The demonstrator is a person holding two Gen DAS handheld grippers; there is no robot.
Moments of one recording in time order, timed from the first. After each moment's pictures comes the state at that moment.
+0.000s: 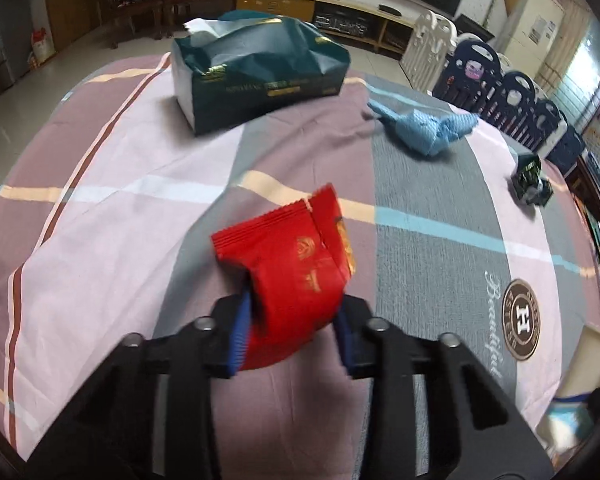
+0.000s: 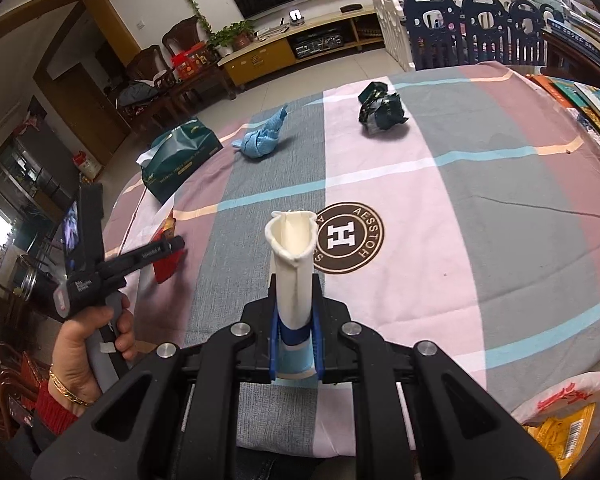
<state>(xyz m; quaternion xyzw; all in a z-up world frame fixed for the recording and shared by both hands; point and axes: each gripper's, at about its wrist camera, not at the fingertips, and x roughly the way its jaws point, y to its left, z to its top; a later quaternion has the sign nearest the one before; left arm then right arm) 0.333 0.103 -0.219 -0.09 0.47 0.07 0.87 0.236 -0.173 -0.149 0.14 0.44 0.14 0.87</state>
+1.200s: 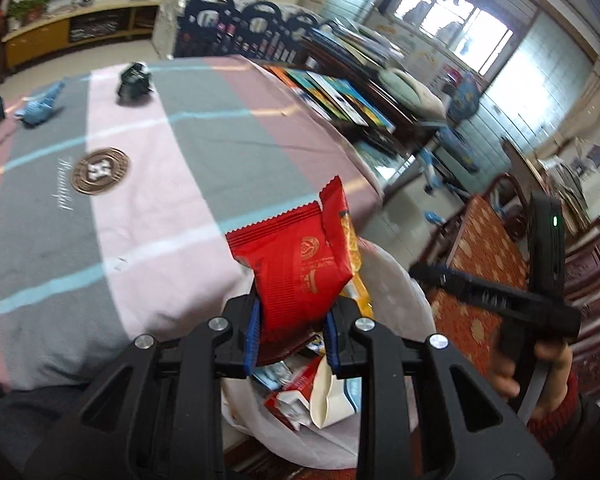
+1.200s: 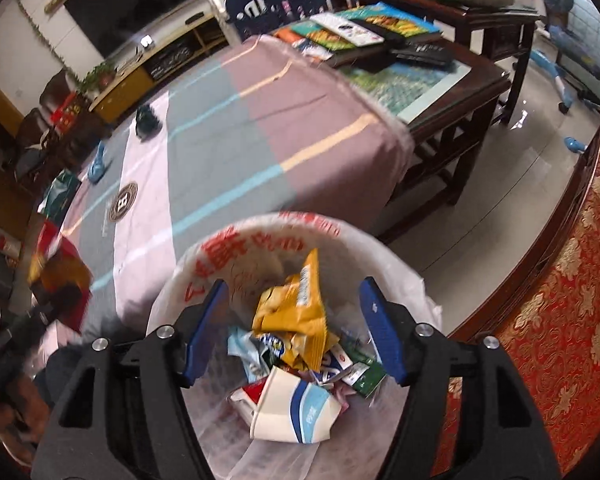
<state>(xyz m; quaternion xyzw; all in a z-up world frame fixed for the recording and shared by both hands) 0.132 -0.169 -0.135 -0.04 0.47 -0.34 0.82 0.051 -0.410 -0.145 0.21 0.48 -0.08 0.85</state>
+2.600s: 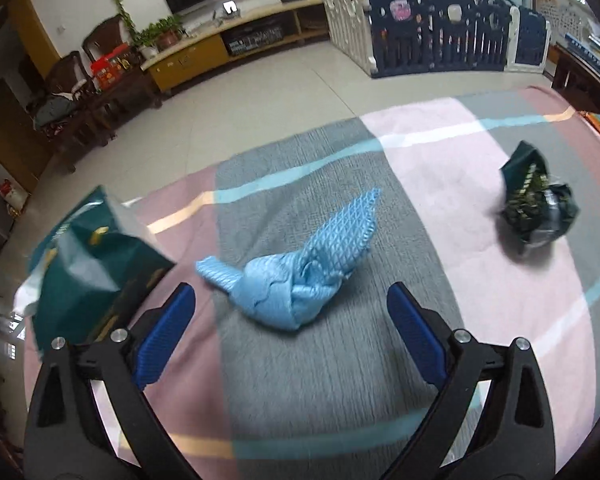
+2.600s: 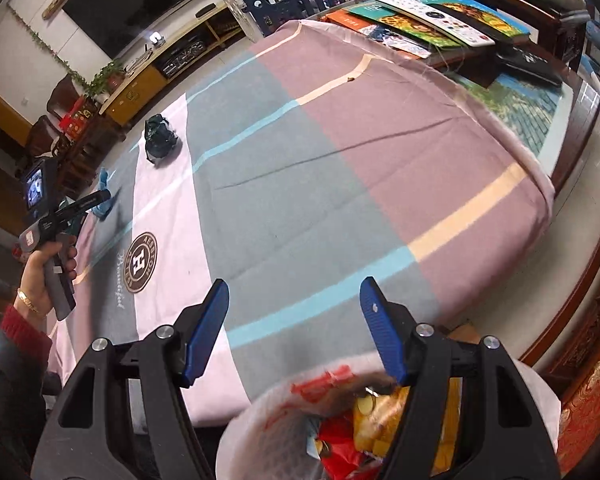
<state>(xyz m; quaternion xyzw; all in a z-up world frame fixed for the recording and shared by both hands) 0.512 -0.028 -0.211 0.13 0.47 0.01 0.87 0.210 -0.369 -0.179 0.24 0.49 -0.05 0.84</state>
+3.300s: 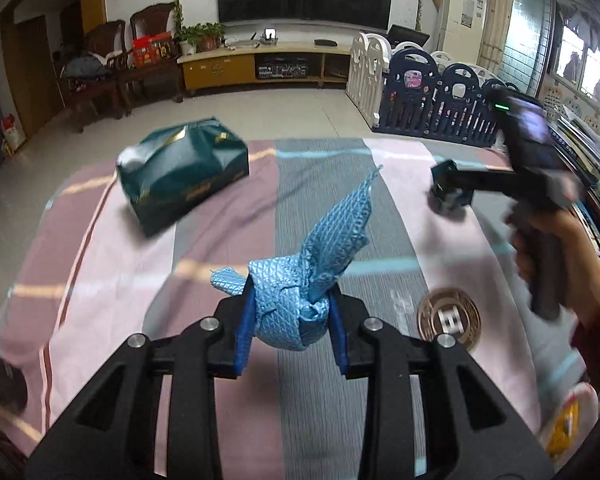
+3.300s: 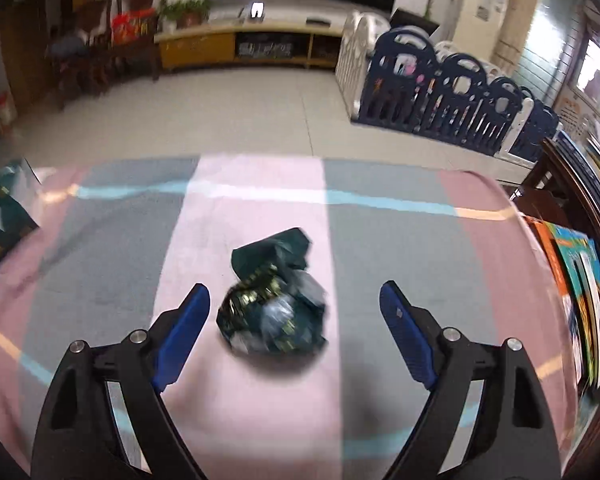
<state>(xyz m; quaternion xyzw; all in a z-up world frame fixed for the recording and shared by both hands) 0.313 0.040 -0.150 -0.02 0.40 0.00 0.91 0.509 -0.192 -0.196 -0.06 0.46 0.01 0.89</state>
